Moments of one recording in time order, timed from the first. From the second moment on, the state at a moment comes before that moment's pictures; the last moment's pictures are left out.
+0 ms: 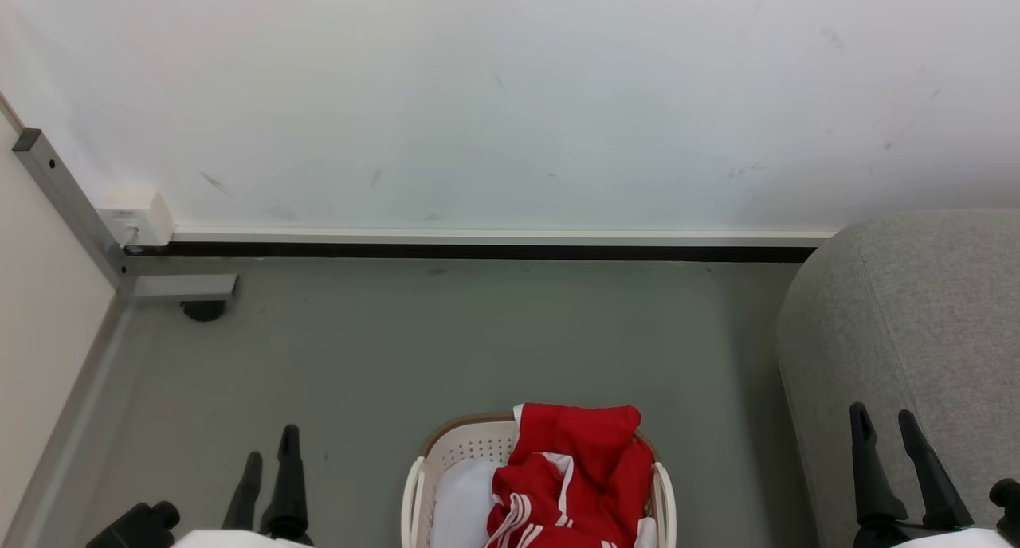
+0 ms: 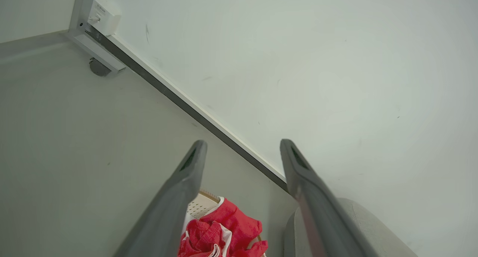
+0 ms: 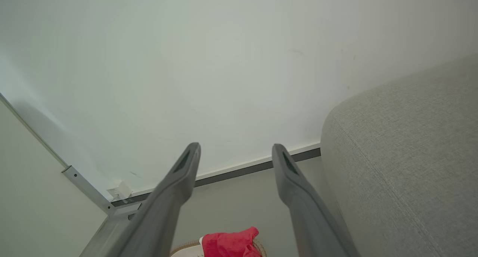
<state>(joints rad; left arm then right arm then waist) -0.02 0.04 0.01 0.19 -0.77 -0.03 -0.11 -0.06 -0.18 0.14 0.26 0.71 0.13 -0.26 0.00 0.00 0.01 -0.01</state>
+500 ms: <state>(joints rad) -0.01 0.04 0.00 0.20 -0.61 -0.03 -0.15 -0.05 -0.15 0.09 0.29 0.47 0.13 -0.26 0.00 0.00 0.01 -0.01</state>
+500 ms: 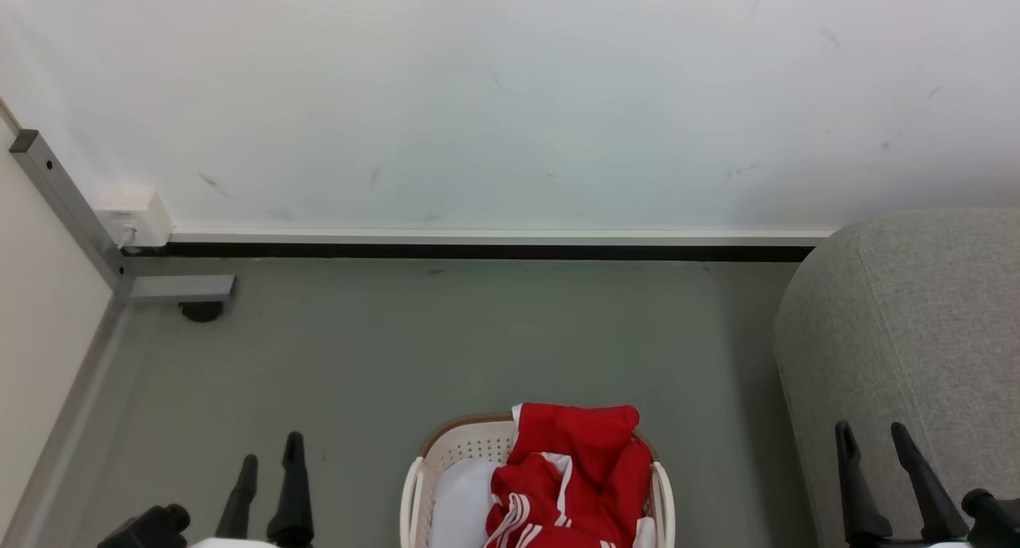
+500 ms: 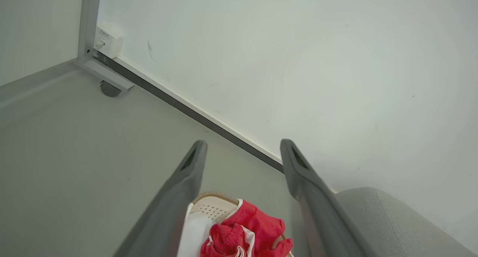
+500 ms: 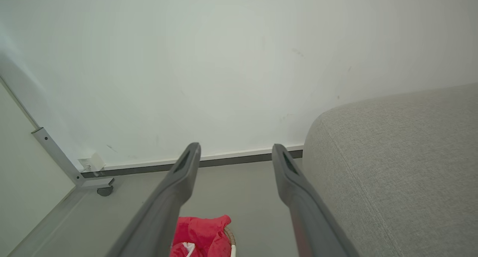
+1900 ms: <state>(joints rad) 0.02 0.04 -0.01 0.24 -0.17 -0.06 -0.24 -0.03 -0.07 -0.02 0.35 0.06 0.13 -0.26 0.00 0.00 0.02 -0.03</state>
